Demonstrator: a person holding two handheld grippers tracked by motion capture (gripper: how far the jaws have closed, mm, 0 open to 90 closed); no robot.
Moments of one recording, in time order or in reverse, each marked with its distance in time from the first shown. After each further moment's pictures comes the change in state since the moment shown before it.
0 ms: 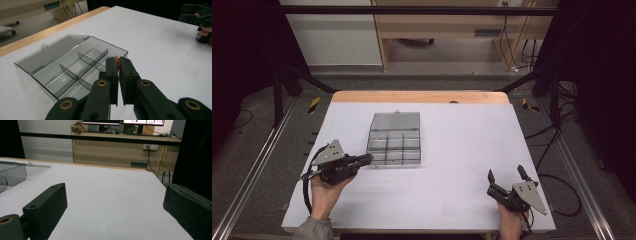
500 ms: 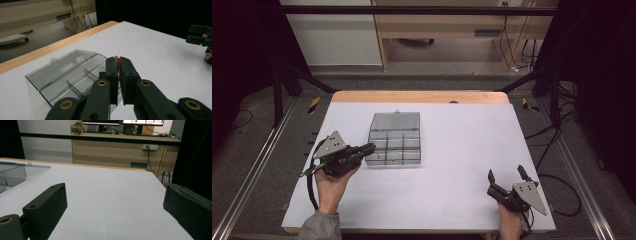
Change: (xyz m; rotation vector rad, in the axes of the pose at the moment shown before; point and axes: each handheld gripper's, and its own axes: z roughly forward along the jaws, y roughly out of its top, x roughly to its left) left arm -0.003 0.026 0.004 -0.068 0.067 -0.028; right arm 0.000 0.000 0.000 -0.003 -0.003 0.001
